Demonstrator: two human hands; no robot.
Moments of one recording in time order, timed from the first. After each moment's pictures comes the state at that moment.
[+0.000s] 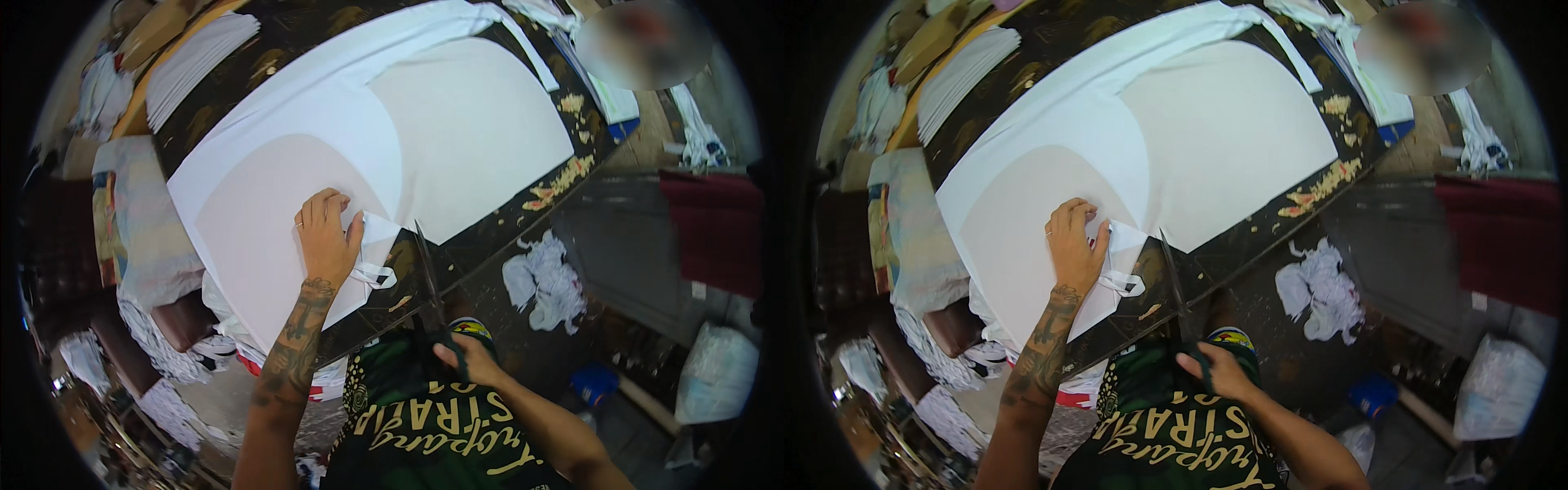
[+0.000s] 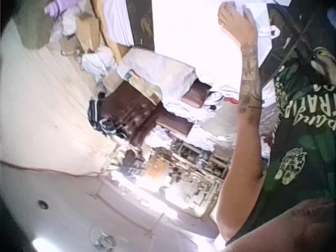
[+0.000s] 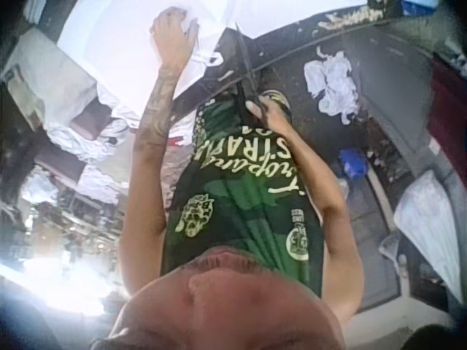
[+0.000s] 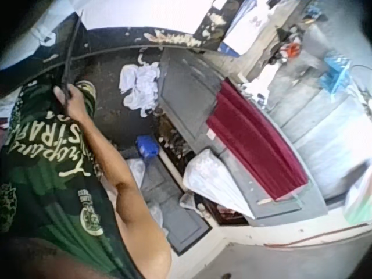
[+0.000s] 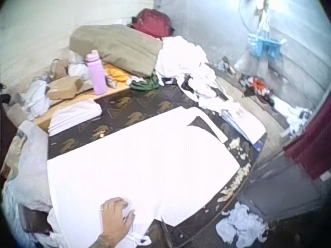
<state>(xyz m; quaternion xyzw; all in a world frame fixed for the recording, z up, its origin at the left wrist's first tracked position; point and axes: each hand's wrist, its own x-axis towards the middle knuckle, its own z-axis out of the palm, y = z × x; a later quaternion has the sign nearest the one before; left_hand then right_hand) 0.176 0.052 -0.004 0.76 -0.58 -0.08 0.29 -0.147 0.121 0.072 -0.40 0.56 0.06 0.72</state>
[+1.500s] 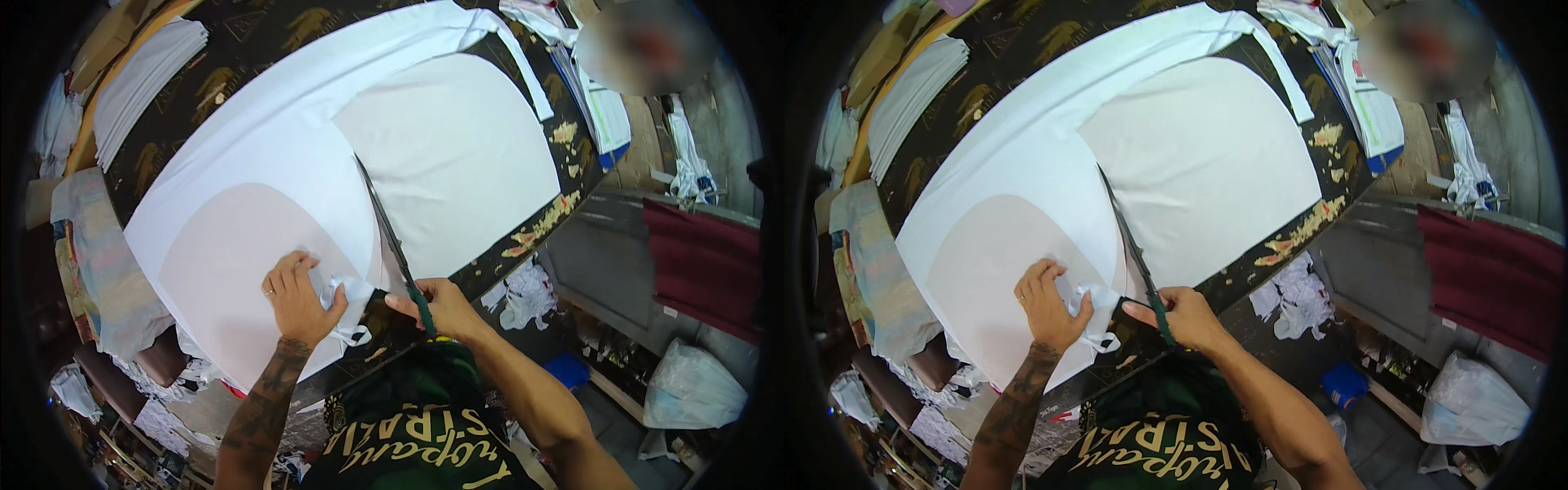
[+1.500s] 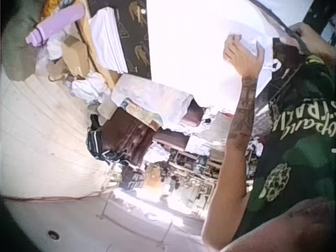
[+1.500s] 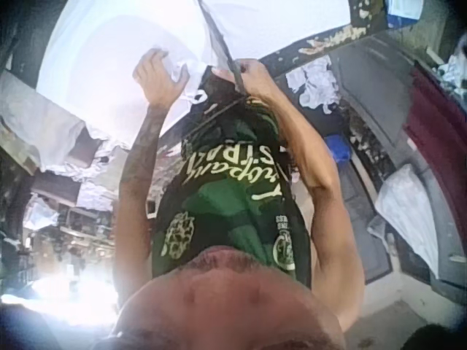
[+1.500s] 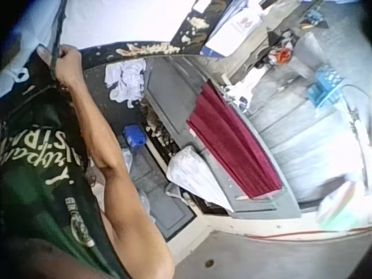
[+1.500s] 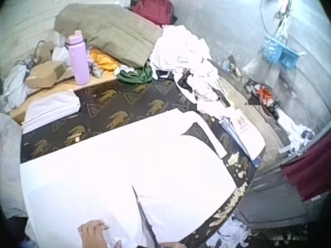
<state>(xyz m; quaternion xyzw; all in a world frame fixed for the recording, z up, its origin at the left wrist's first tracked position) 0.179 0.049 -0.008 0.77 -0.59 -0.13 0.21 -0.068 -0.065 0.055 -0.47 0.59 0.16 0.64</state>
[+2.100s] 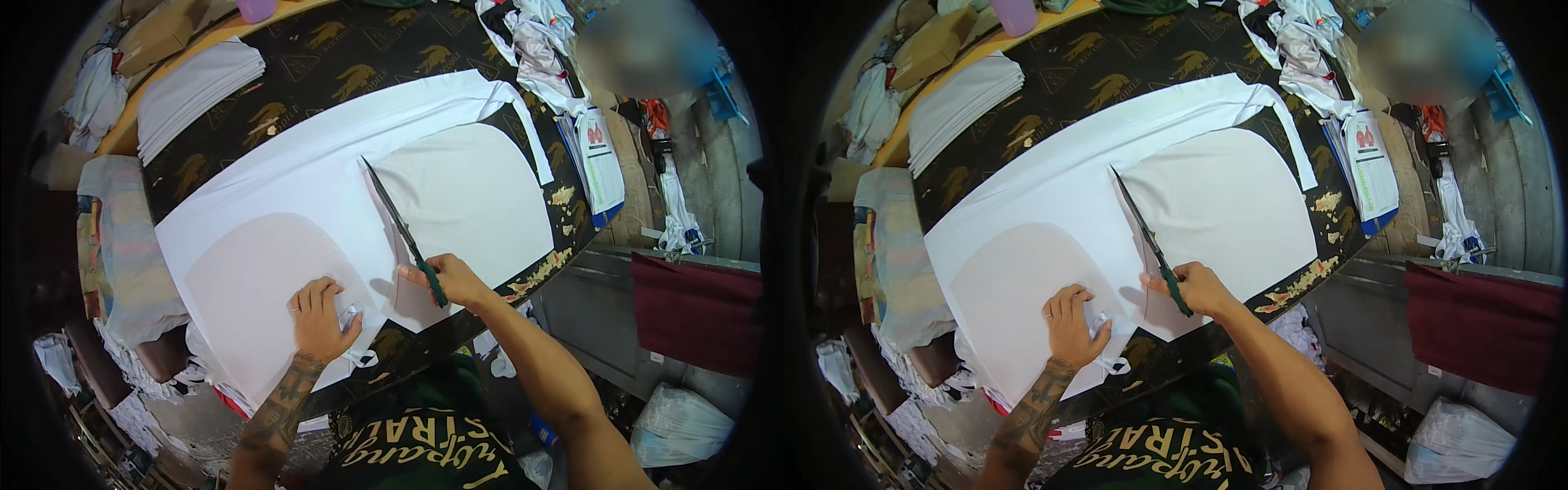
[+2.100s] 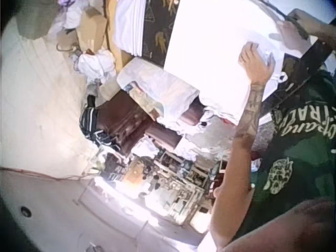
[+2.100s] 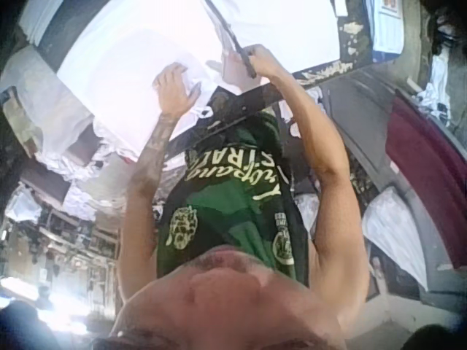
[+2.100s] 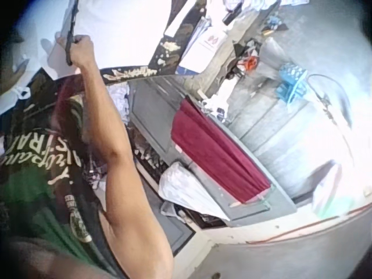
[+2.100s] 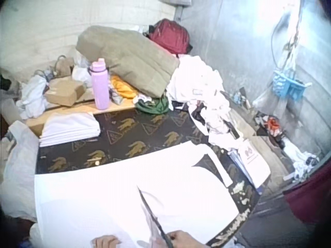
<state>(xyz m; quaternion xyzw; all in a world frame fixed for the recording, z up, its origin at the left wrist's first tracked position) 0.185 0.050 0.001 0.76 -0.58 -0.17 0.22 -0.019 -0.177 0.049 -0.56 0.57 0.18 0.57</state>
